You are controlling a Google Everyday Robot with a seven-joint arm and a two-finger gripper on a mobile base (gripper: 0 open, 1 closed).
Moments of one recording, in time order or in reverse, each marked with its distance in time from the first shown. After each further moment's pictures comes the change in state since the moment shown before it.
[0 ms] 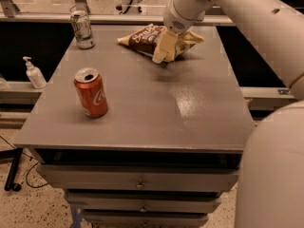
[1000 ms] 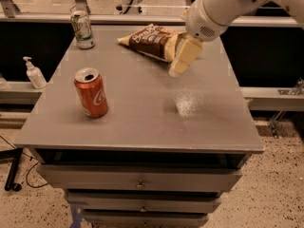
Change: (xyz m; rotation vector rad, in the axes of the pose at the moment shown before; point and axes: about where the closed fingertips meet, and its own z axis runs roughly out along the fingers) arm 0.021 0.078 -0.098 -0.047 -0.036 0.008
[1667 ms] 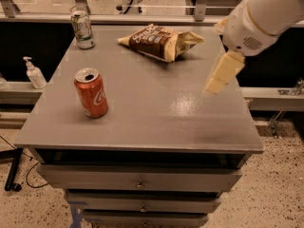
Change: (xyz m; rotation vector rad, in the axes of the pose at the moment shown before) arm 0.051 0.065 -0.076 -0.038 0.114 0.059
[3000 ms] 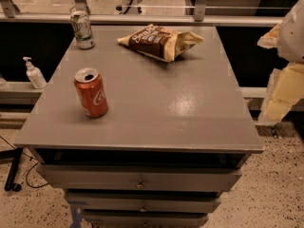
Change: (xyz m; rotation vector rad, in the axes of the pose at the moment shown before) arm 0.064 0.063 -0.082 -0.080 0.239 0.035
